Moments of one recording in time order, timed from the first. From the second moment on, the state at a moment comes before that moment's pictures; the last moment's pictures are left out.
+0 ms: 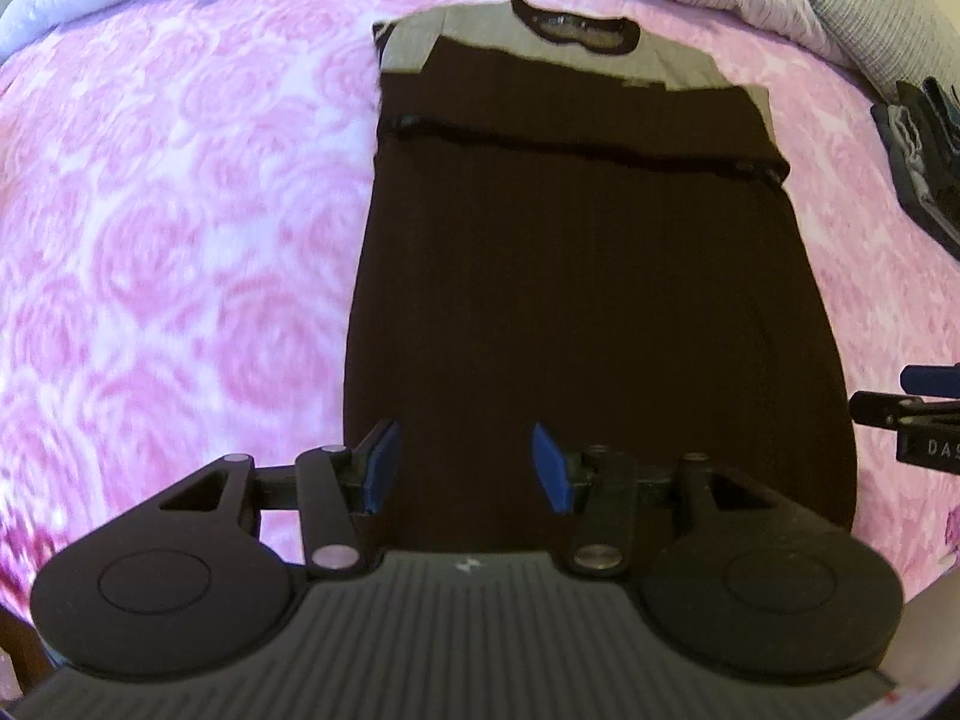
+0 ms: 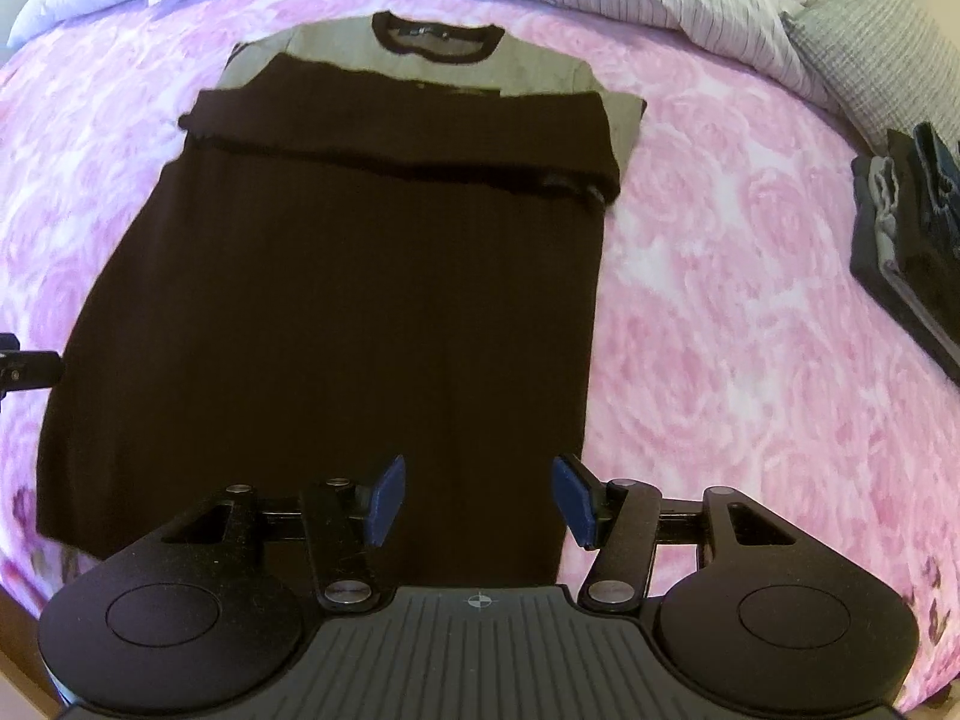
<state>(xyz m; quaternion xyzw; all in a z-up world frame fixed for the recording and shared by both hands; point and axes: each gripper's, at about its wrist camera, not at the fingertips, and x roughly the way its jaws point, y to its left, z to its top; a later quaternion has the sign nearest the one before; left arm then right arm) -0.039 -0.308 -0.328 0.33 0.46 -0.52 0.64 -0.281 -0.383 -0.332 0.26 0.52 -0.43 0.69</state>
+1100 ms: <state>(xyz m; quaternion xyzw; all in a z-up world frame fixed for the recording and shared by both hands) 0.086 -0.269 -0.434 0.03 0.63 -0.53 0.57 -0.446 -0.397 -0.438 0.58 0.21 -0.36 0.70</state>
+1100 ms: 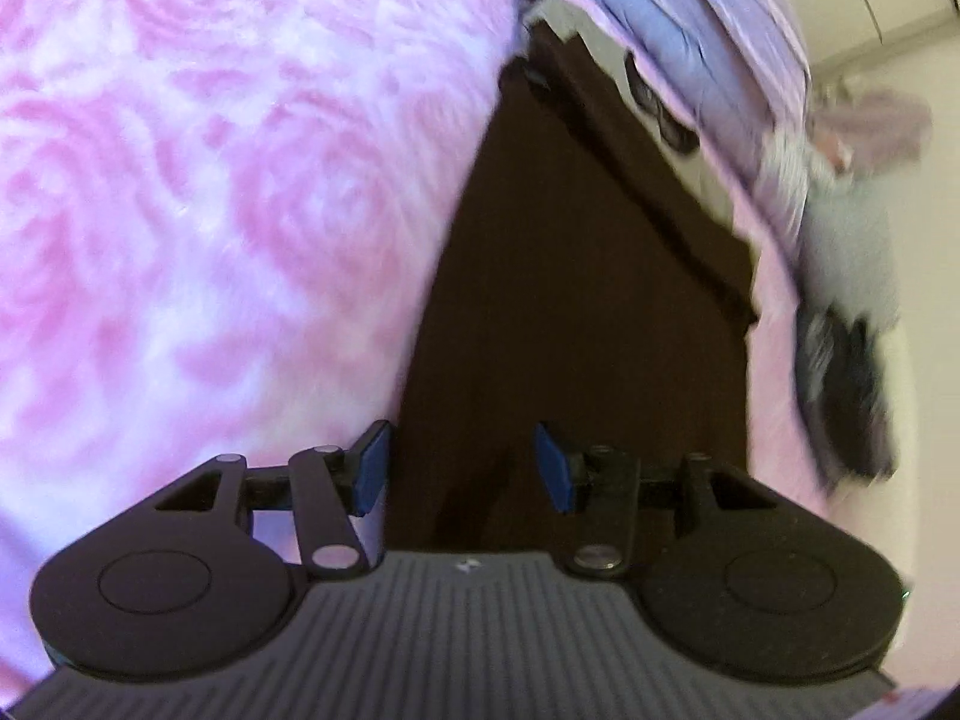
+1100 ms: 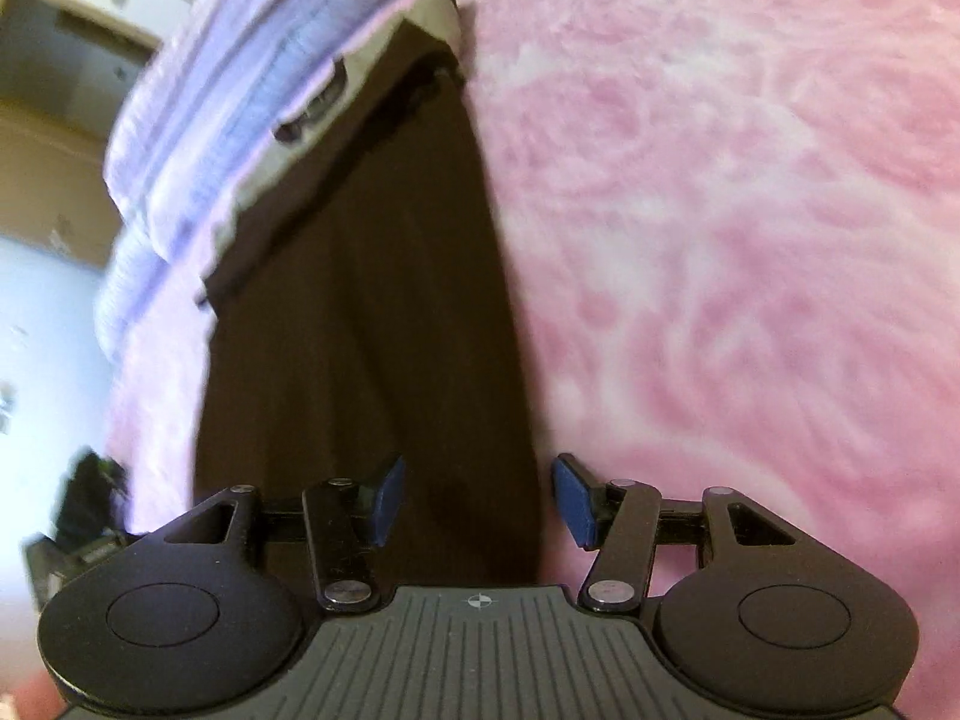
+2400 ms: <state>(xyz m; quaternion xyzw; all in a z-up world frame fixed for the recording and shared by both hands) 0.059 -0.098 -0.383 0.12 0.67 -0.52 0.51 -0.502 -0.235 -0.390 0.67 0.31 -0.26 0.62</state>
